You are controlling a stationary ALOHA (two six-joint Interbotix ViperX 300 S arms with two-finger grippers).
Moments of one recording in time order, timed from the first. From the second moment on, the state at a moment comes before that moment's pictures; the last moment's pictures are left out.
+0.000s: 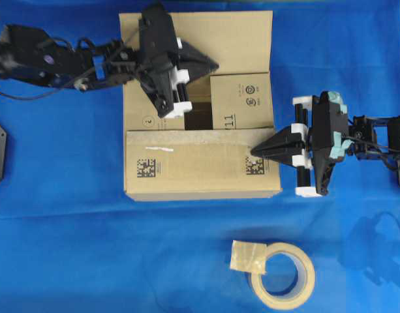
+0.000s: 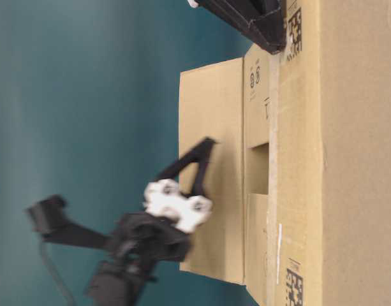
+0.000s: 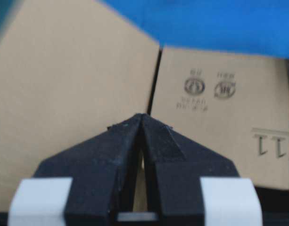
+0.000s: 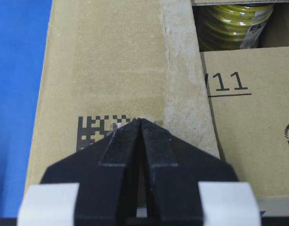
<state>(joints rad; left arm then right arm) 0.26 0.01 0.60 -0.03 -0.25 0.12 0.03 -0.25 1.04 0.16 -0.32 0.04</state>
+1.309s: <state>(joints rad) 0.51 0.14 0.14 -0.03 0.63 0.23 0.03 -0.24 1.04 0.16 -0.33 0.03</state>
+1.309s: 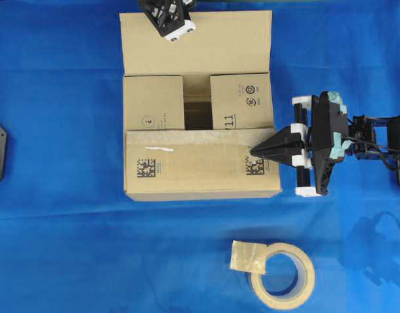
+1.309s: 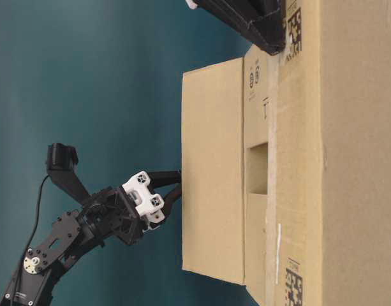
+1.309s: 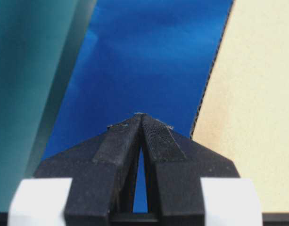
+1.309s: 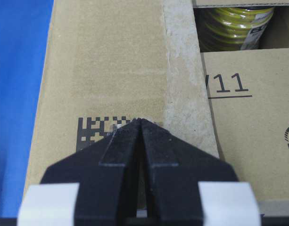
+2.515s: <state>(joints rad) 0.29 -0.11 0.37 -0.03 0.69 0.08 0.00 -0.25 1.04 0.16 -0.34 0.03</state>
